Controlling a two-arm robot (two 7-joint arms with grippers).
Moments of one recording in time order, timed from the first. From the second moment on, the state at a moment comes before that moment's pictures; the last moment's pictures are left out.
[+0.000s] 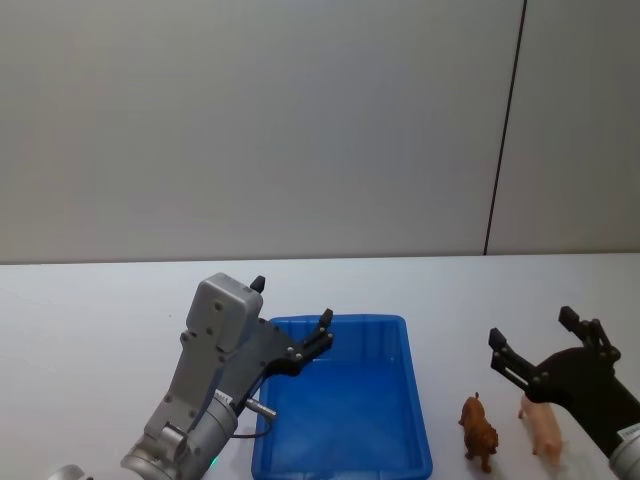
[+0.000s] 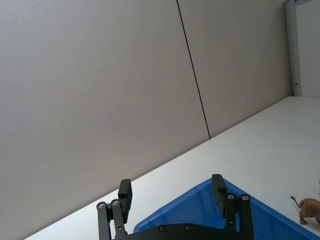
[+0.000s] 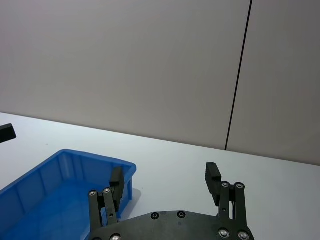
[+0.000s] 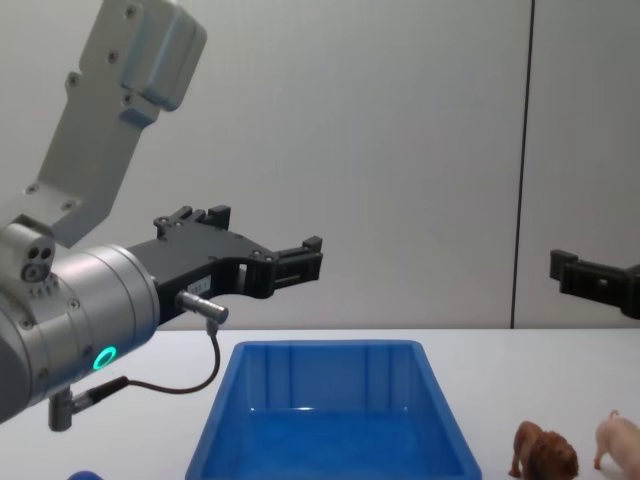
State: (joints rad) left arm -0.24 0.38 0.45 -1.63 -0.20 0.01 -0.01; right arm -0.01 0.34 -0.22 -1.77 0.29 0.03 0.07
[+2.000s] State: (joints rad) left arm -0.24 0.38 0.45 -1.63 -0.20 0.01 -0.01; right arm 0.02 0.39 -0.18 -1.54 0.39 0.27 0.20
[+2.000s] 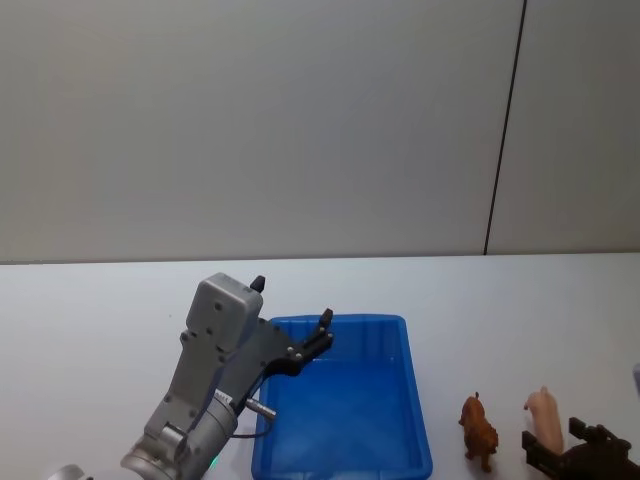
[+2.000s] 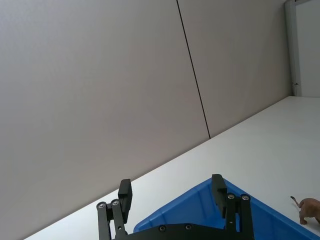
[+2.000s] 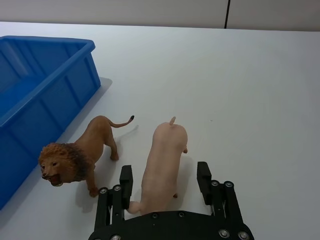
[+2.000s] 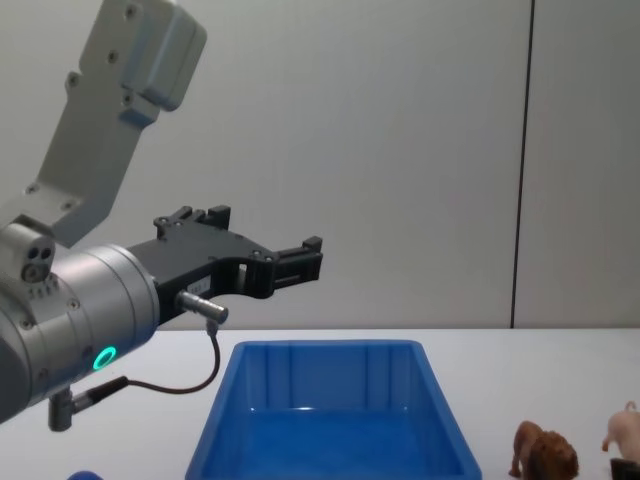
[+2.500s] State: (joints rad) left arm -0.24 0.38 0.45 -1.63 -0.20 0.01 -0.01; right arm 0.04 0.37 -0.19 -1.52 0.39 0.25 0.20
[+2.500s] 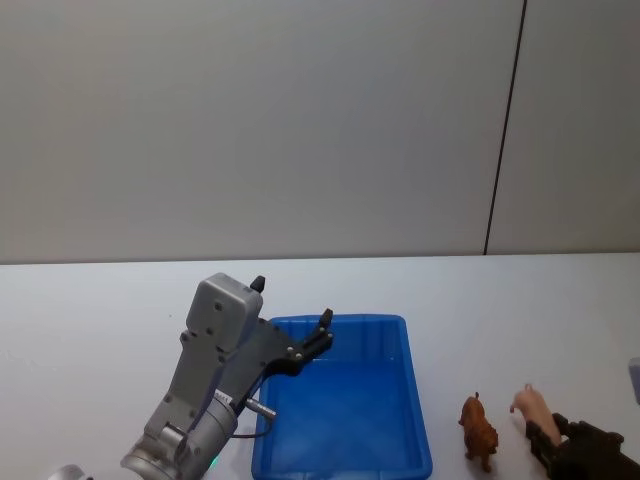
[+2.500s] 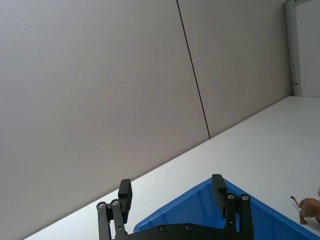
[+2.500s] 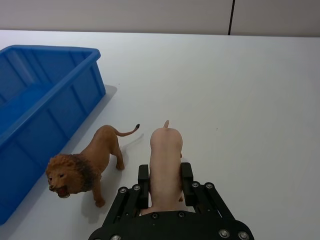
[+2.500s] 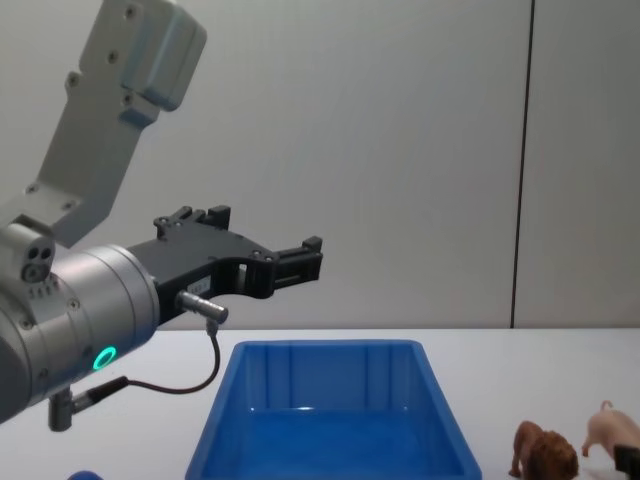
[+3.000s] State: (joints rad) left arm -0.24 0.38 0.45 -1.63 -0.20 0.01 -0.01; right arm 0.04 0.37 -0.19 -1.58 0.37 0.17 0.20
